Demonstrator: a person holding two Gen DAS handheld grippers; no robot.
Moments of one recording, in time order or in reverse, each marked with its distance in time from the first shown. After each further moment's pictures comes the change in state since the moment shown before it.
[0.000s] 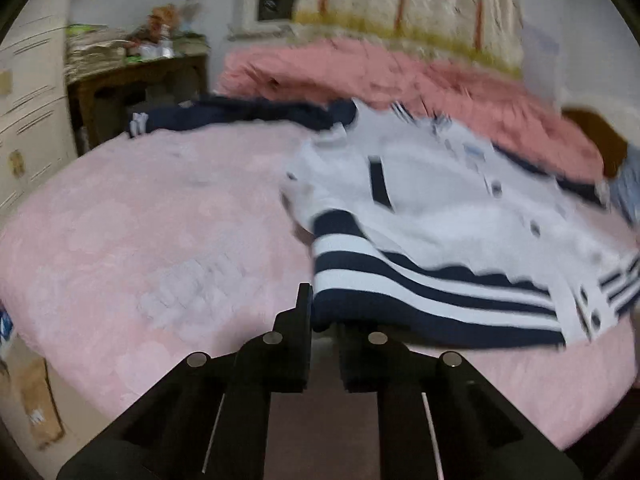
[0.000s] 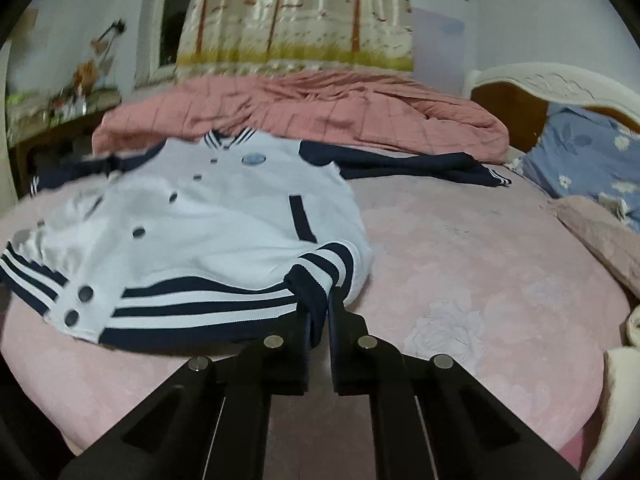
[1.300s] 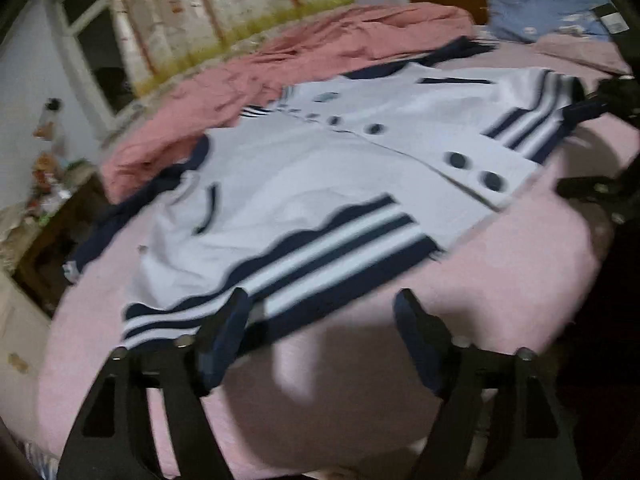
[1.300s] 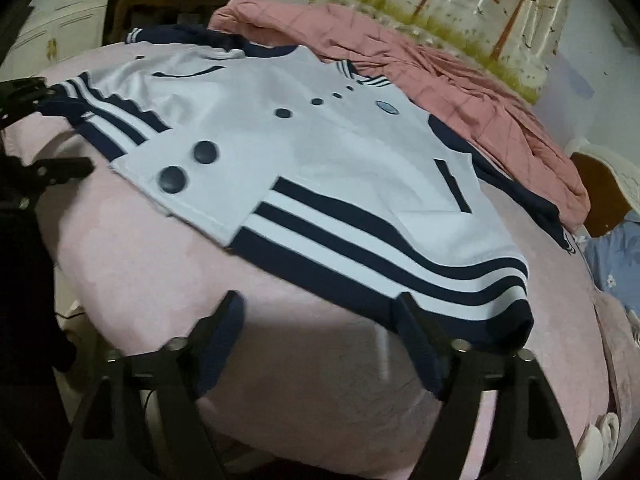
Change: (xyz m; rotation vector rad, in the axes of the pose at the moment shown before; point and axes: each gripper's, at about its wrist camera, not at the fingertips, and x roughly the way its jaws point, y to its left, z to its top) left arm -0.025 -0.137 -0.038 0.654 0.007 -0.070; right arm 0.001 0.116 -0.046 -0.492 0.181 0.119
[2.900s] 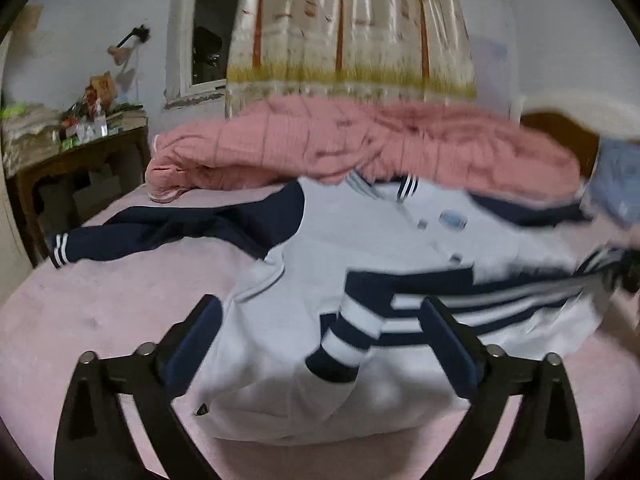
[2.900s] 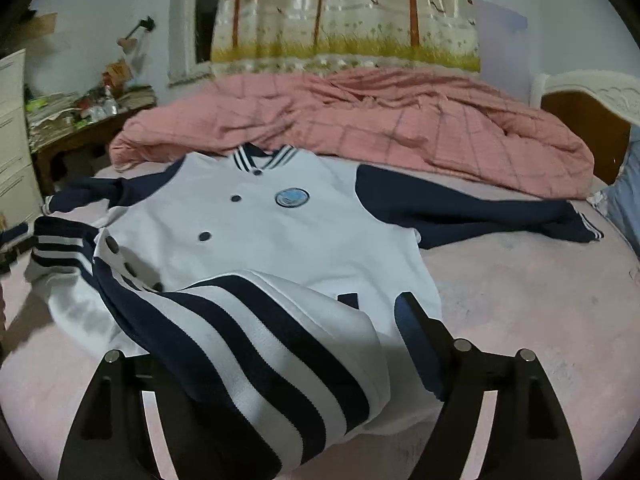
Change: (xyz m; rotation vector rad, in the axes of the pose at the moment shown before) left arm 0.098 0.191 0.076 -0.483 -0.193 -0.040; right arm 0.118 -0.177 0.125 0.388 -0.208 0.070
